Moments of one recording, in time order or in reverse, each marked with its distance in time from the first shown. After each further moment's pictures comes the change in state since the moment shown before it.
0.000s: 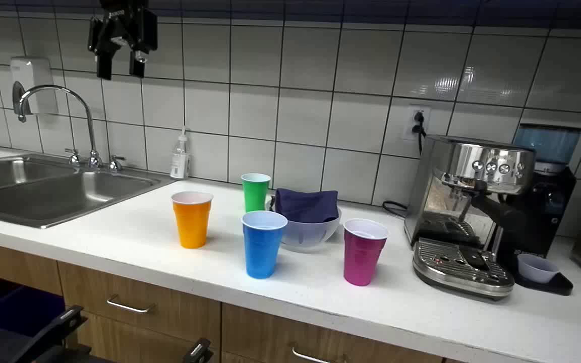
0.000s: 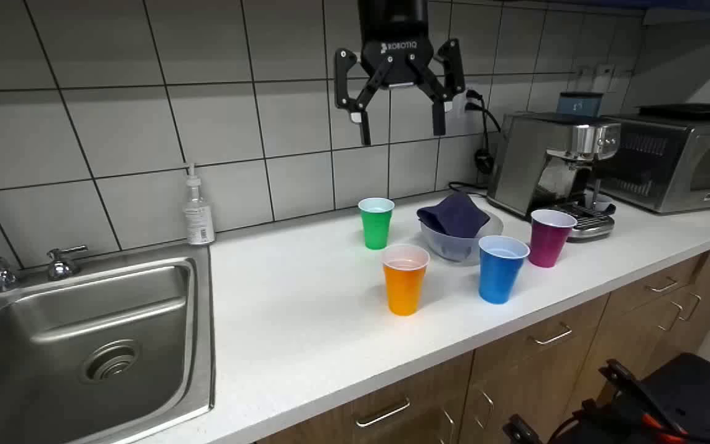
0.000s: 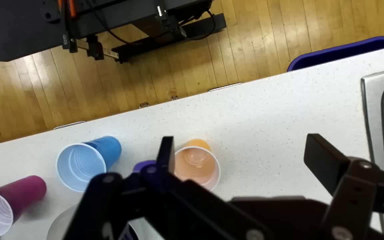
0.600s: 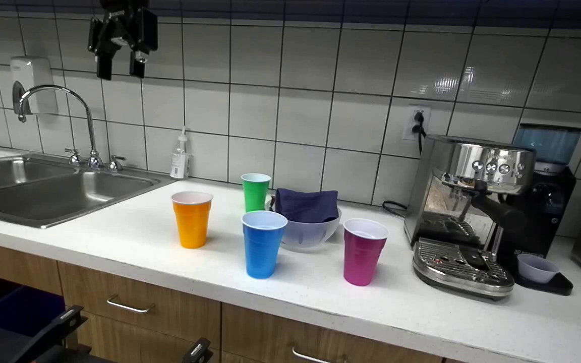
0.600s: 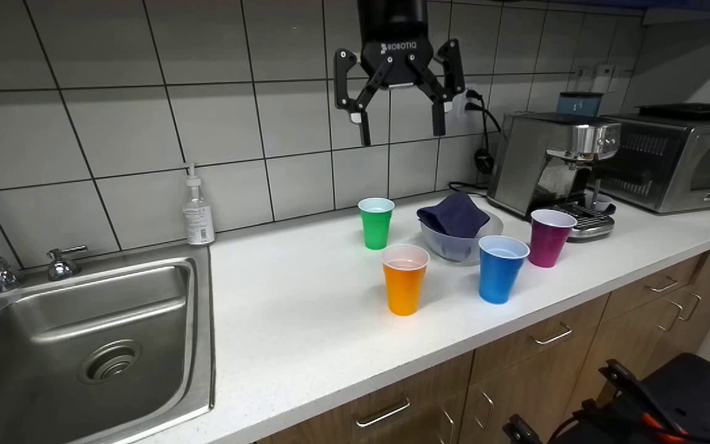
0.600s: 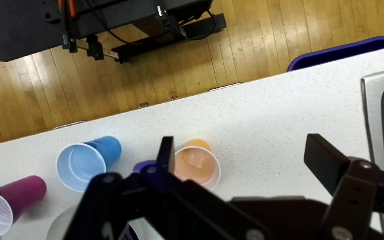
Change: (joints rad) arm 0.000 0.001 0.000 0.000 0.000 0.001 0.000
